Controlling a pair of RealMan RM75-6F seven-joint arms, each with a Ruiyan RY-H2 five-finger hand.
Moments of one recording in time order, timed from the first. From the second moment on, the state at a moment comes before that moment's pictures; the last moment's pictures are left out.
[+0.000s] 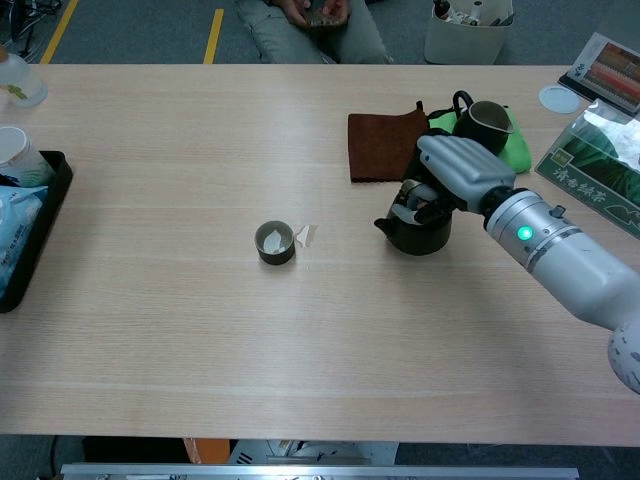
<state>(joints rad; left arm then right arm) -0.33 -1.04 -0.09 -1.88 1.24 1.28 0.34 0.64 -1.63 0.07 -1.57 -1.08 1.09 -0.30</state>
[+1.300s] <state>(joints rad) -0.32 -1.05 -0.08 -1.88 1.25 1.28 0.35 0.57 -1.60 0.06 -1.56 -1.11 1.00 -0.28</state>
